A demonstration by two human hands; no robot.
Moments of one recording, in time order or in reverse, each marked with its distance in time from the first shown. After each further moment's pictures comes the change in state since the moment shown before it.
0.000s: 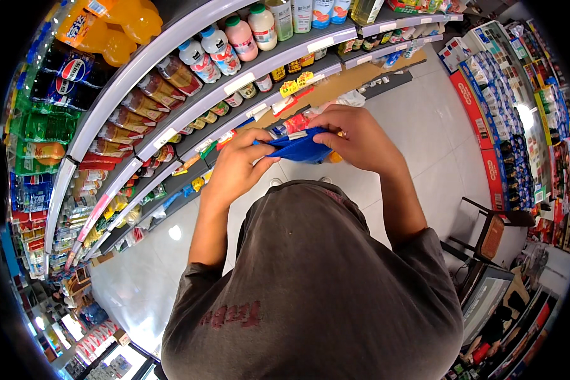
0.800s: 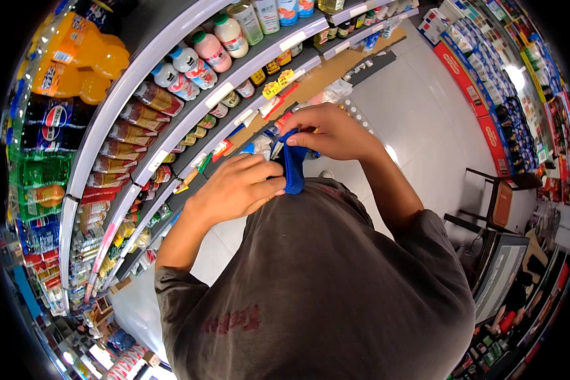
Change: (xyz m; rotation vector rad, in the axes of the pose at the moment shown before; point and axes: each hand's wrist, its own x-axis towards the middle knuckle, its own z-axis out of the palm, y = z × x) left_hand 0.038 0.036 -0.021 0.078 -0.369 0.496; right_hand 0.003 0.033 0.000 0.277 -0.103 0.082
